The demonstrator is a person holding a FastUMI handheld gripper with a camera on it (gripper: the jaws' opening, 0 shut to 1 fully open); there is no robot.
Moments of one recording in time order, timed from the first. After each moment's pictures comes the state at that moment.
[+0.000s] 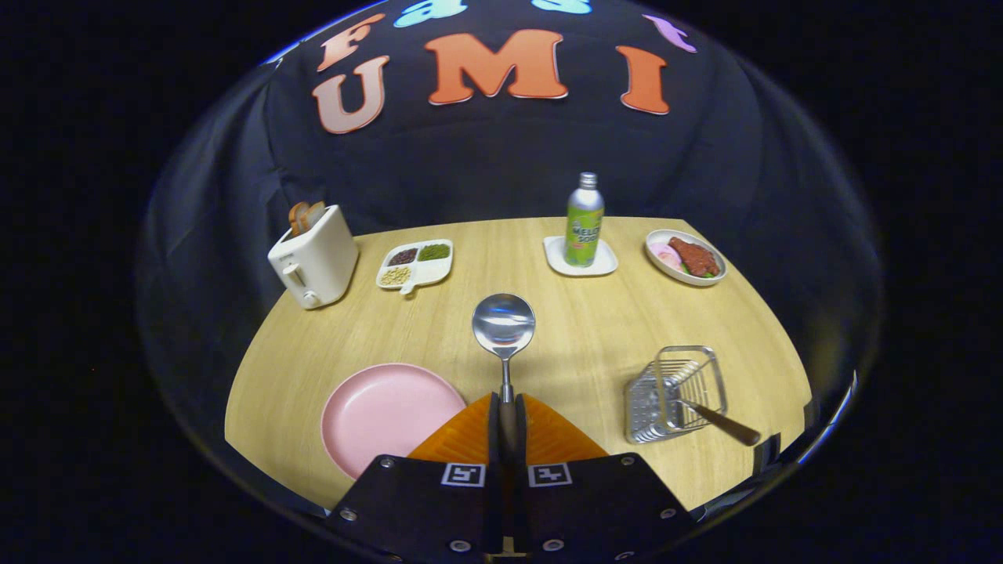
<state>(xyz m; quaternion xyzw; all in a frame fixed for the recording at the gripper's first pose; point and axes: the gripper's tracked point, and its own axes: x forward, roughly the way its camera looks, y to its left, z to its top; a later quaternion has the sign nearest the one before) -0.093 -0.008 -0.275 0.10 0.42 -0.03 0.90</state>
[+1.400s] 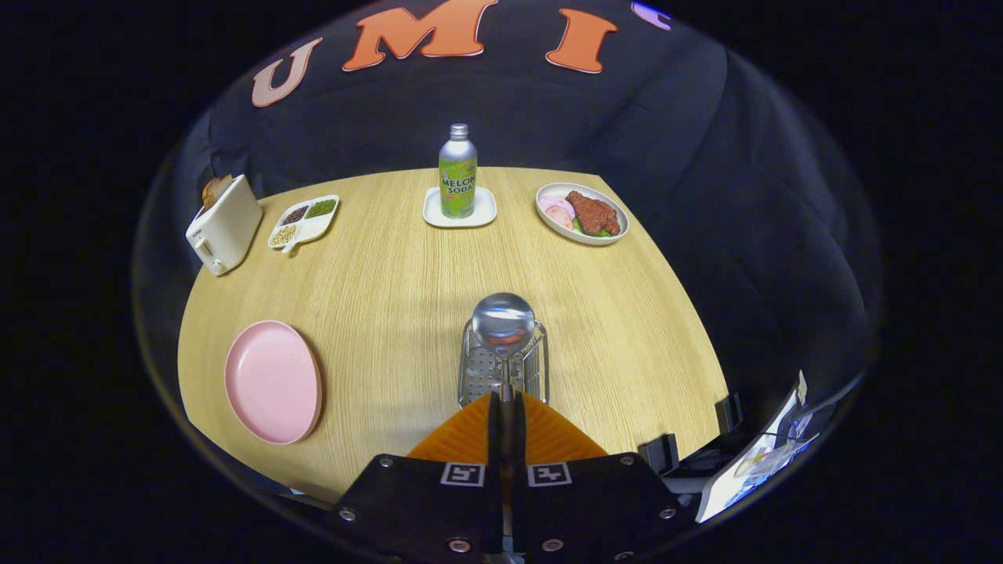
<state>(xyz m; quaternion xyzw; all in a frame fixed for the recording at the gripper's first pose) -0.137 -0.124 -0.302 0.03 0.55 -0.09 0.83</state>
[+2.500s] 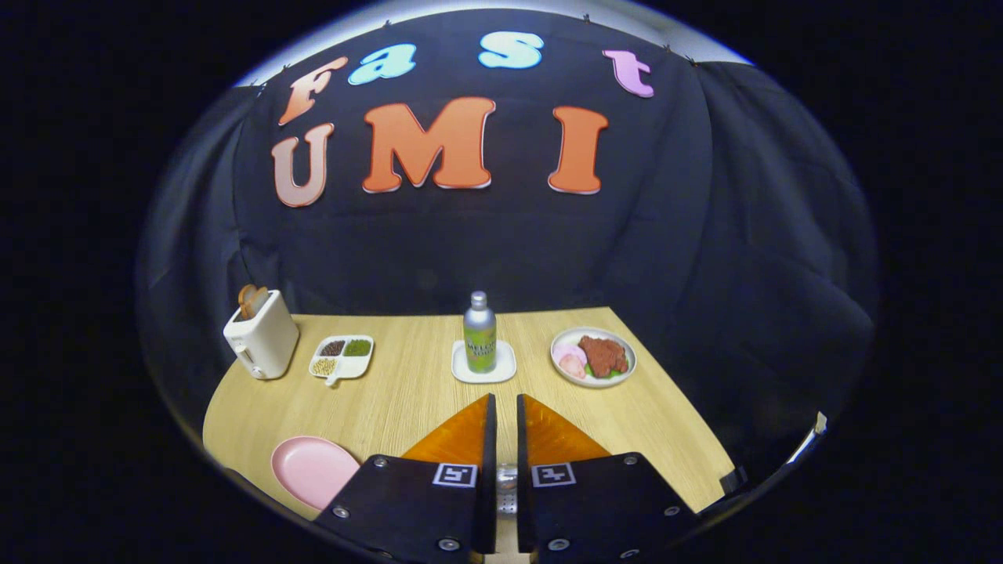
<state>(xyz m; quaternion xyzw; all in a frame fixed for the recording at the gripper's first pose) -0.012 -0.143 -0.160 0.02 0.28 -0.07 0.96</state>
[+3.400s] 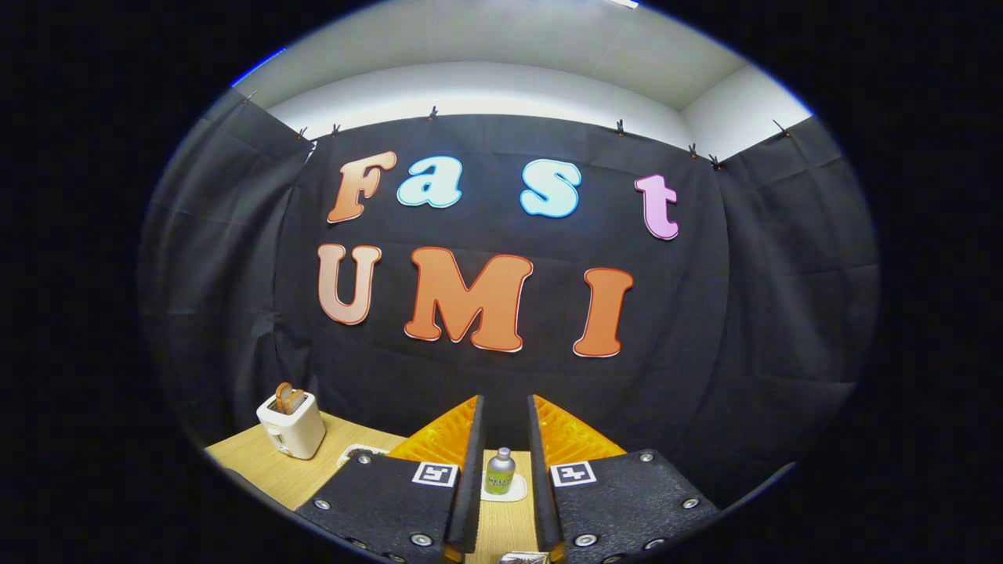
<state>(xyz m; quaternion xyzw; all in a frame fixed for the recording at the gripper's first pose) 0.028 -0.118 0.036 0.00 0.04 -0.05 1.00</state>
